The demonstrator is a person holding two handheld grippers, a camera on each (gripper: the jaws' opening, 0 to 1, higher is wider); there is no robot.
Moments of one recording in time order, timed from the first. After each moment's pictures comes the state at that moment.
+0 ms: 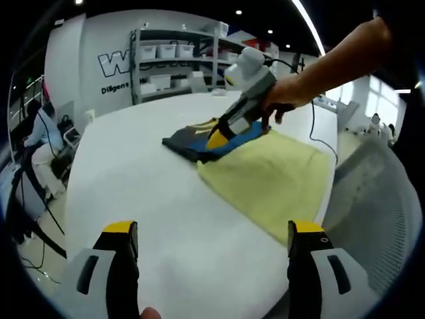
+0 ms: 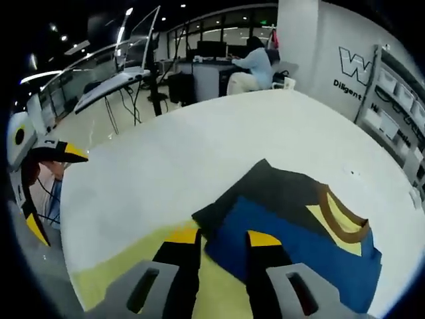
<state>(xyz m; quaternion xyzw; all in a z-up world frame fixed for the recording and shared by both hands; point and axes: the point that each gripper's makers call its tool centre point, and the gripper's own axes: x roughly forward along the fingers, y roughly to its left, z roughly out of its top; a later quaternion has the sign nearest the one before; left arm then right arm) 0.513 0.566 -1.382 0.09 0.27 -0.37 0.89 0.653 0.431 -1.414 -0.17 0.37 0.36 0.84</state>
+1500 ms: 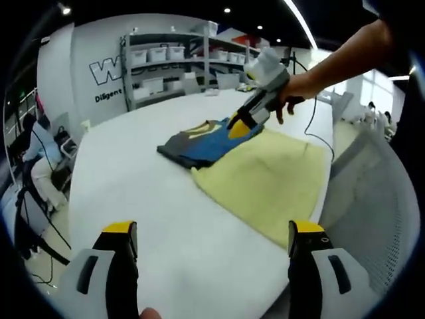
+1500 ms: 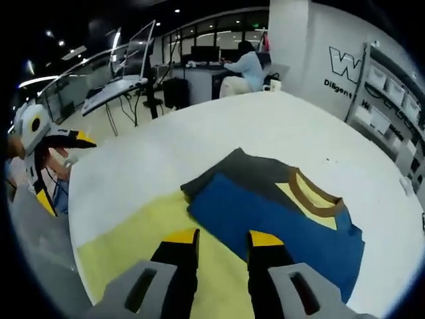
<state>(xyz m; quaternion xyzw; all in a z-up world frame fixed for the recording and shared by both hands) 0.509 0.555 -1.367 0.13 0.26 -0.38 0.88 0.632 0.364 -1.383 -0.16 0.34 0.33 0.86</state>
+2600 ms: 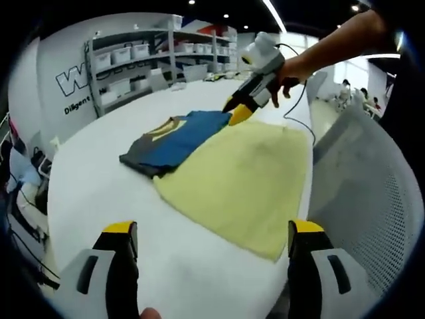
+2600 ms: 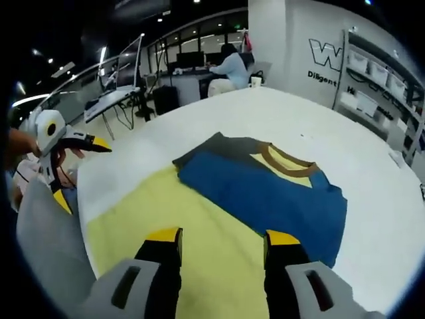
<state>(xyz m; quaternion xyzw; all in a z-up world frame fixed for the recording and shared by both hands) 0.498 0.505 -1.386 0.19 0.28 -0.47 0.82 0.587 0.291 -1.383 -0.11 0.35 0.30 0.88</state>
